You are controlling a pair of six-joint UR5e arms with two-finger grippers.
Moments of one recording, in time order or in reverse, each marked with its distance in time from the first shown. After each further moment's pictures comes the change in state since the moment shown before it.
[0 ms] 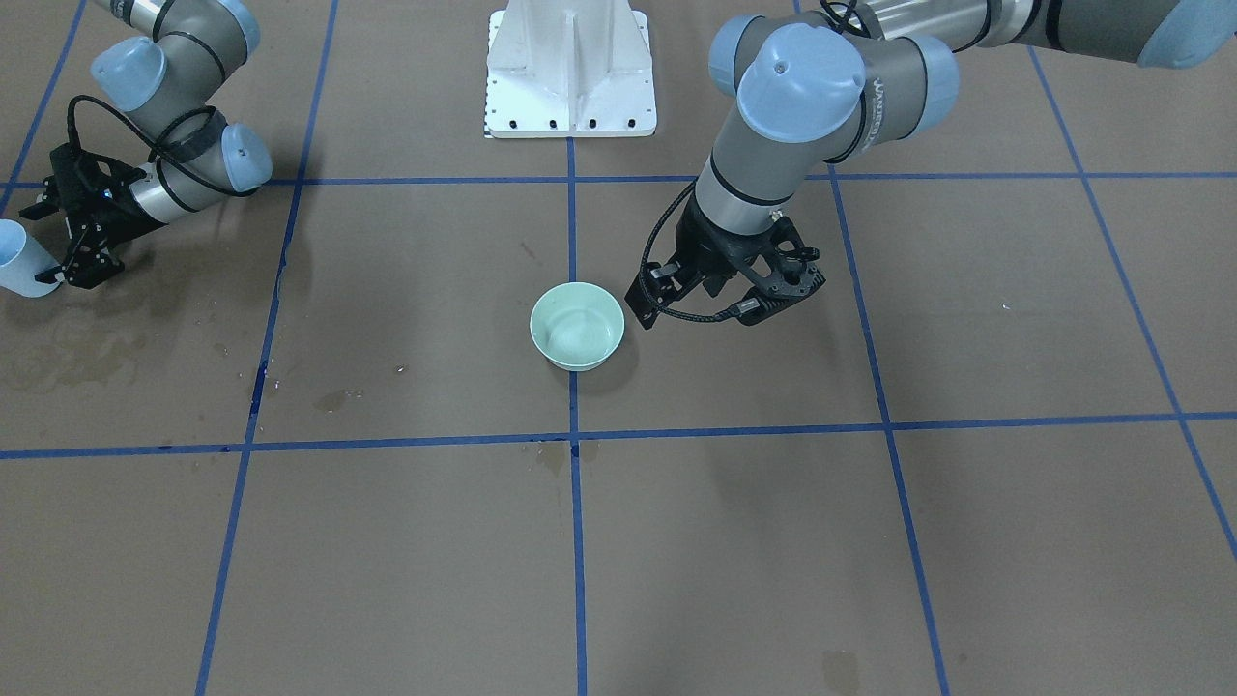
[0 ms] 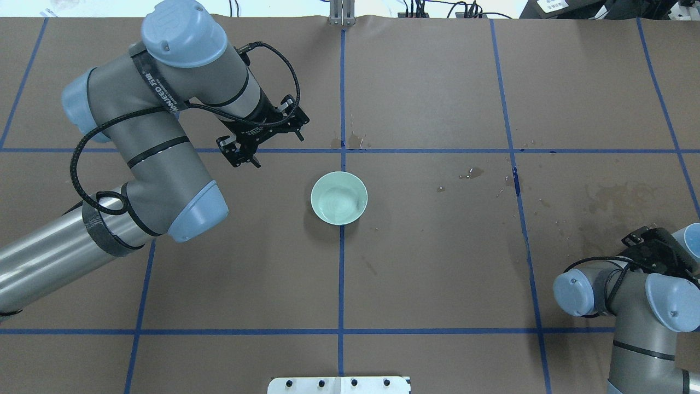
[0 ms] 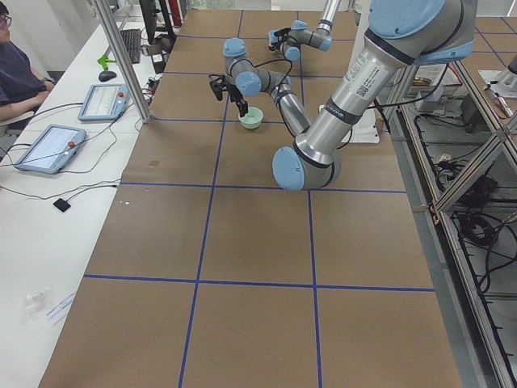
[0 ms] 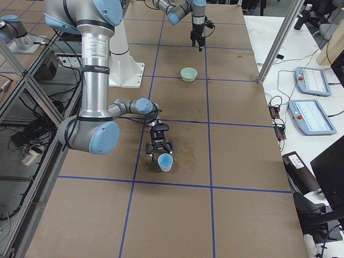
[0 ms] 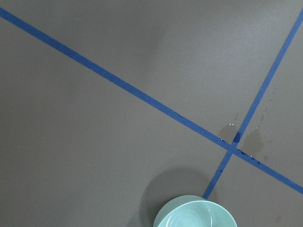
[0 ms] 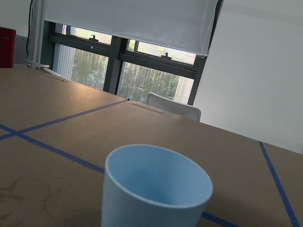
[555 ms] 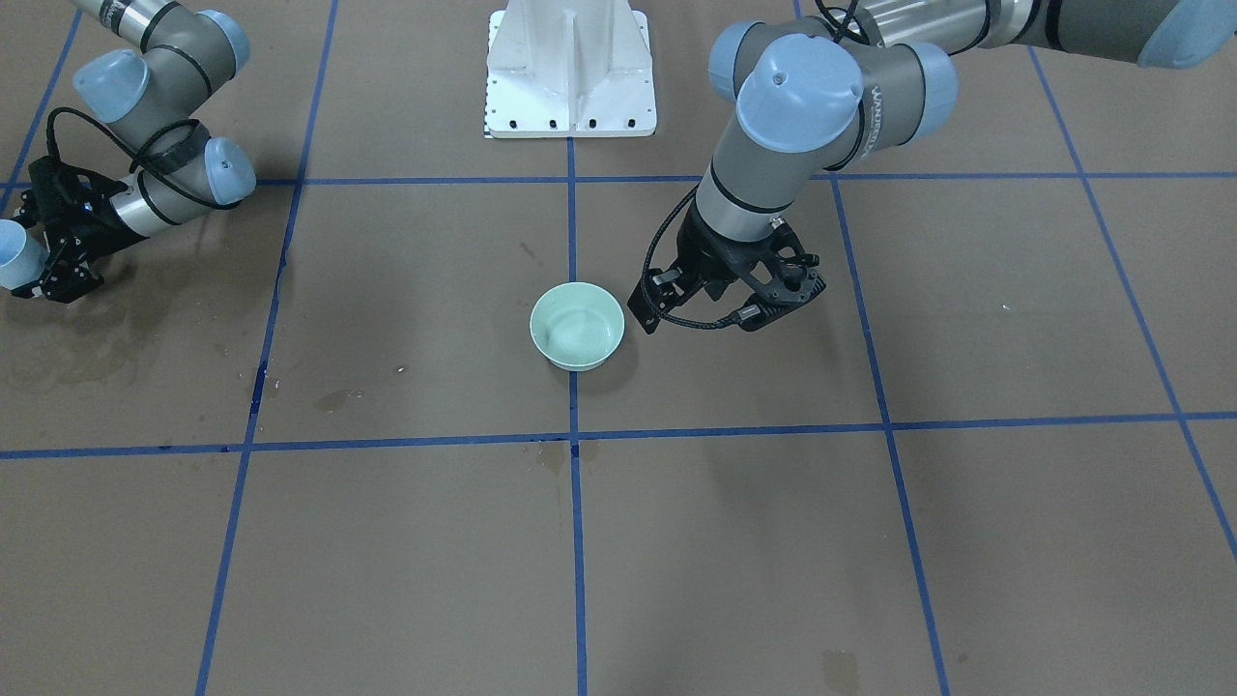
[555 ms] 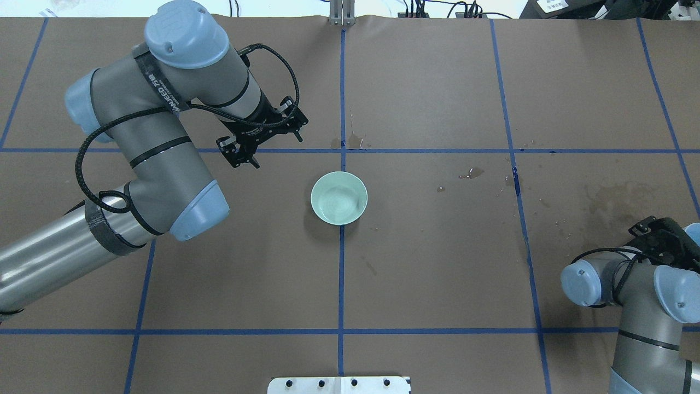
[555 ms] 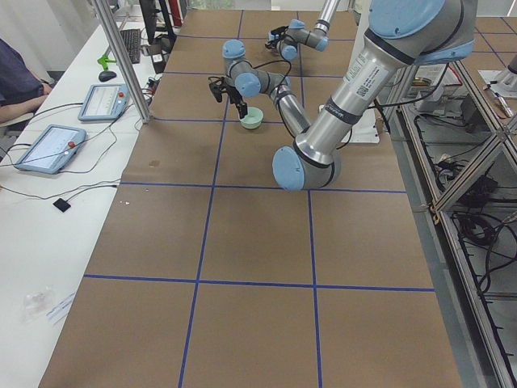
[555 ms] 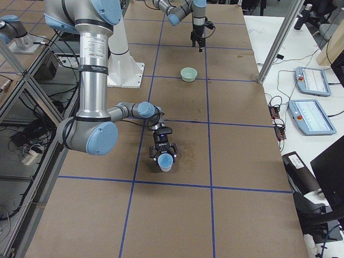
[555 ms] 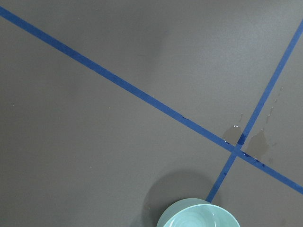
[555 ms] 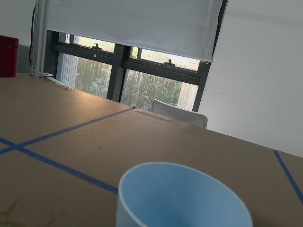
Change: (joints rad) left arm 0.000 -0.001 0.015 -0.001 0.000 0.001; right arm 0.040 -0.005 -0.029 0.035 -0.042 -0.022
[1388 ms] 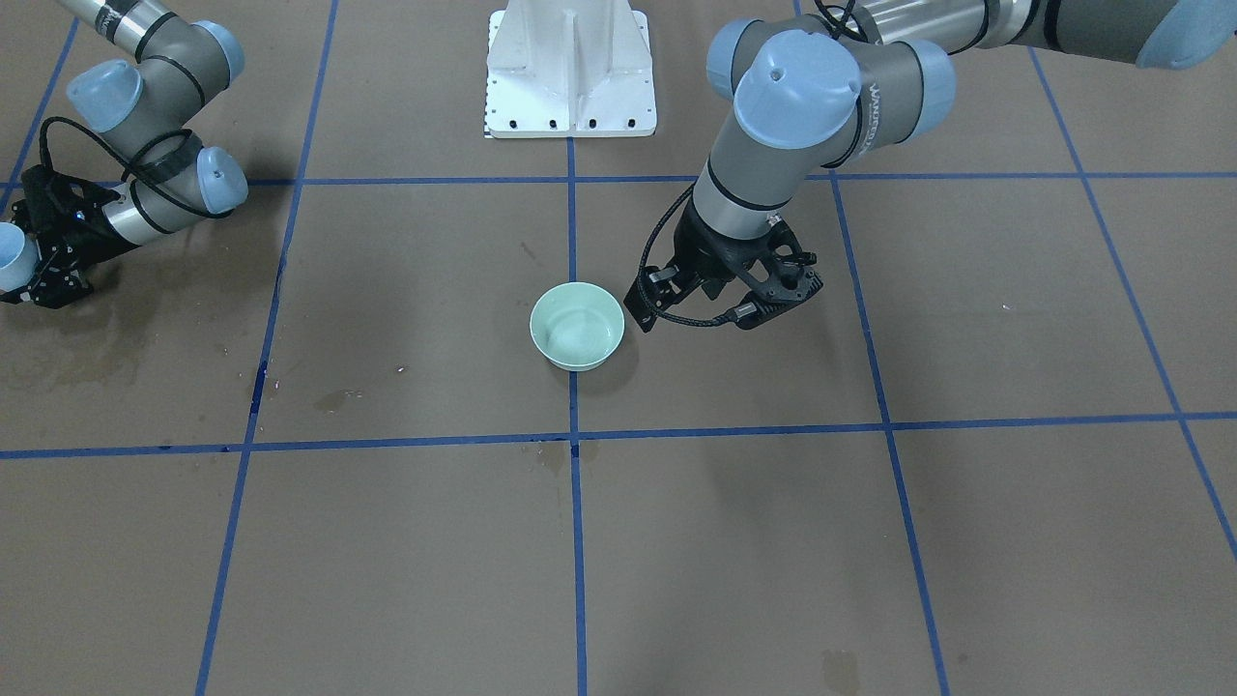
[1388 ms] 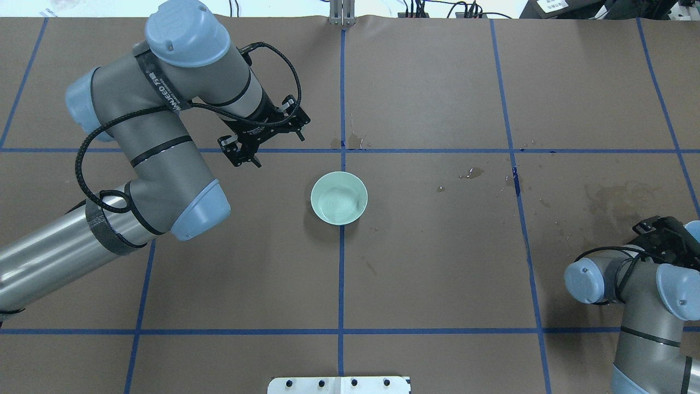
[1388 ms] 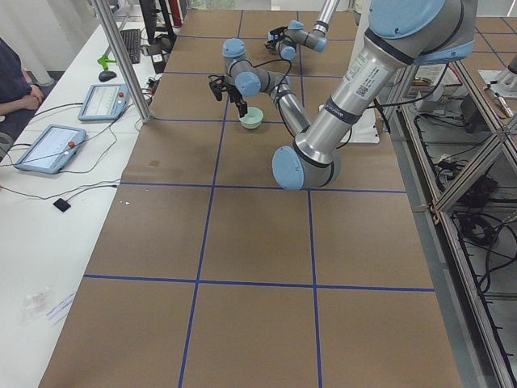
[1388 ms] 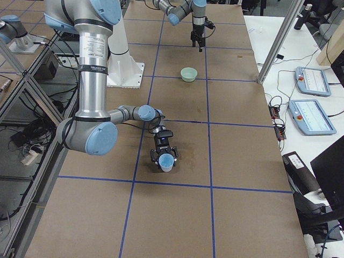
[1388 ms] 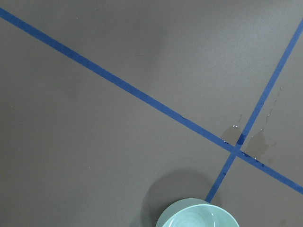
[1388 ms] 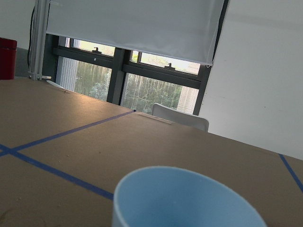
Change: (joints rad) left arm 0.000 -0.006 -0.005 0.001 0.000 0.004; right arm 0.013 -0.001 -0.037 0.041 -0.006 0.000
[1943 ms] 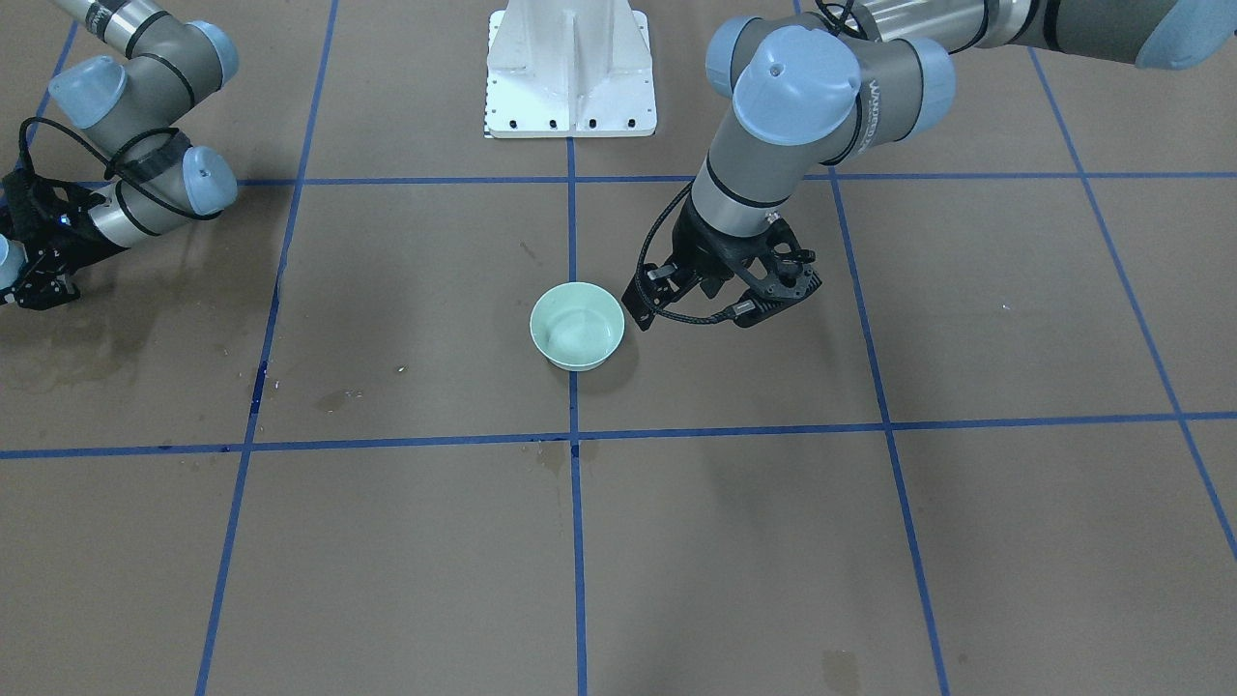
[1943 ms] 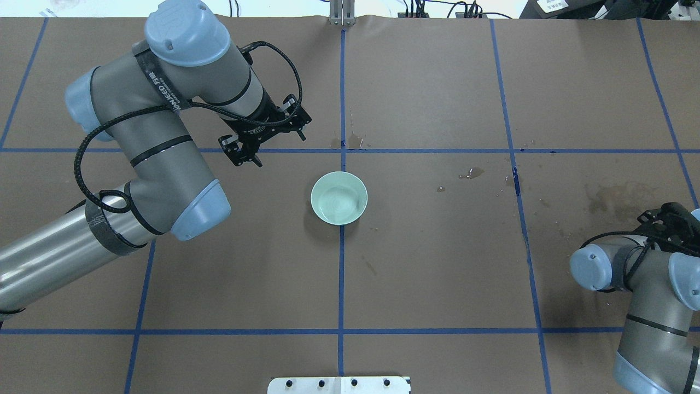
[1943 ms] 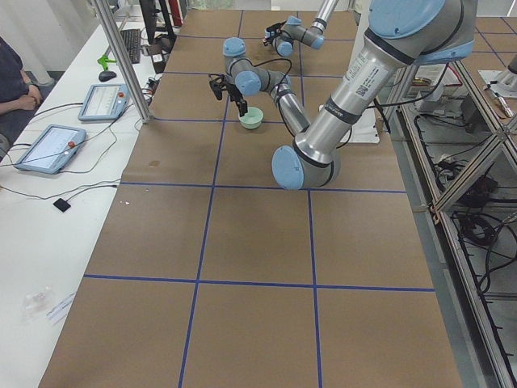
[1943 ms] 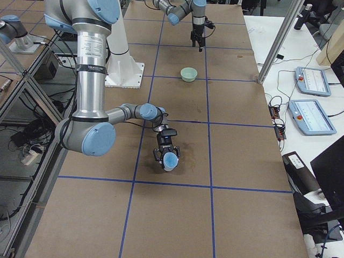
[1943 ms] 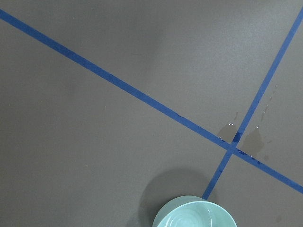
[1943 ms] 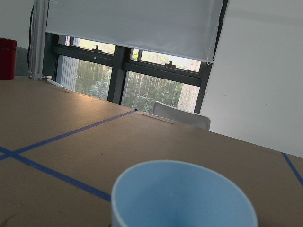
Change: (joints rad) left arm 0.000 -0.003 -0.004 0.000 -0.001 0.000; right arm 0.082 -0.003 0.054 0.009 -0.007 -0.159
